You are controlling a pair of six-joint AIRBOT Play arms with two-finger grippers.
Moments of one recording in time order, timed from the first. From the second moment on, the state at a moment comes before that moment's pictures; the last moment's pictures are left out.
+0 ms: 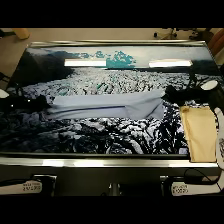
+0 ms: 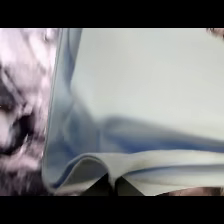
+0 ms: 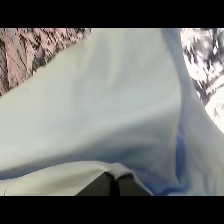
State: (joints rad) left arm 0.29 -1.46 1.17 1.01 -1.12 -1.42; right arm -0.23 -1.56 1.30 -0.87 1.04 1.45
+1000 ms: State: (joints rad) left arm 0.23 -1.61 1.52 0.97 -1.26 -1.47; right arm -0.18 -1.87 1.50 -0.97 1.22 1.44
